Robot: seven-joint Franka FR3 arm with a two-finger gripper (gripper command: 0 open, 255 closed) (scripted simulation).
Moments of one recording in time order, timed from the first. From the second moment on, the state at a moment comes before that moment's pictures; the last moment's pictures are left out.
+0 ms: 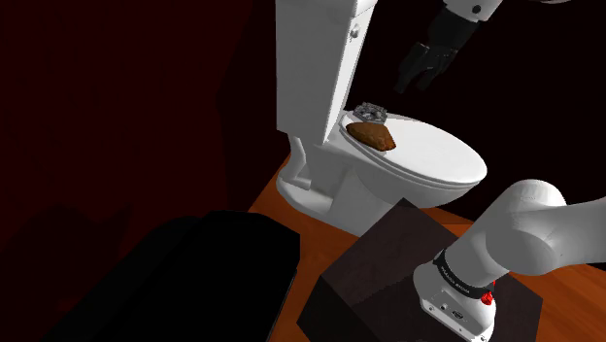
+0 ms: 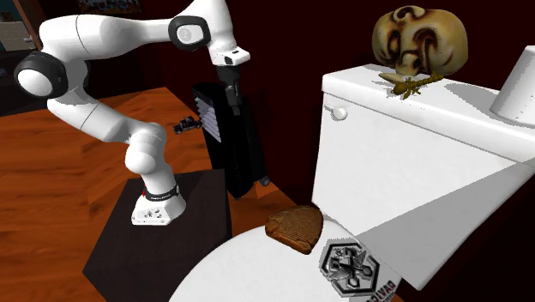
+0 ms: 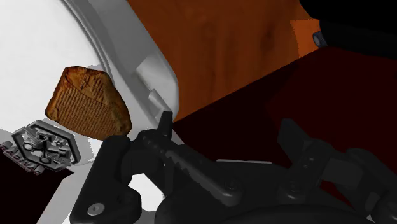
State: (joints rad) arm 0.02 -0.79 -0.03 -2.33 -0.02 1.70 0.15
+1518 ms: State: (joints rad) arm -0.32 -0.22 0.41 -2.56 -1.02 2.15 0.72
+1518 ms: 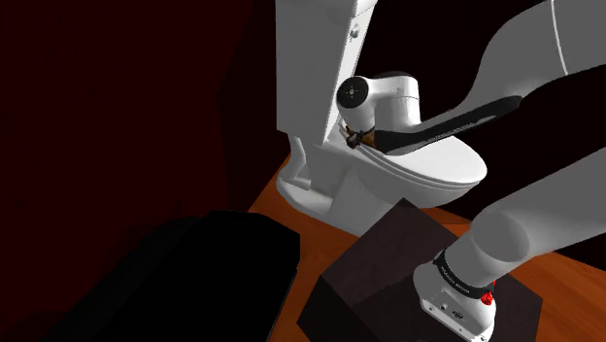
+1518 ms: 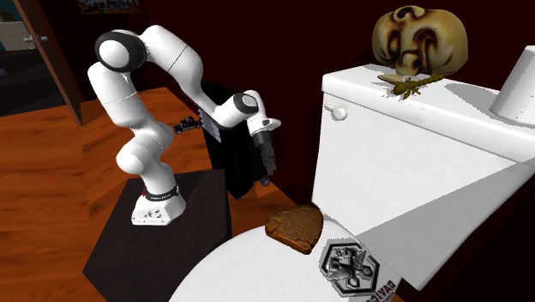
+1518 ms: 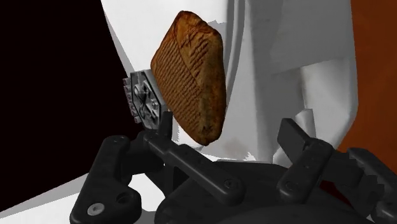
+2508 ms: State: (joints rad) arm -0.36 0.32 0.37 -2.38 -1.68 1.80 1.09
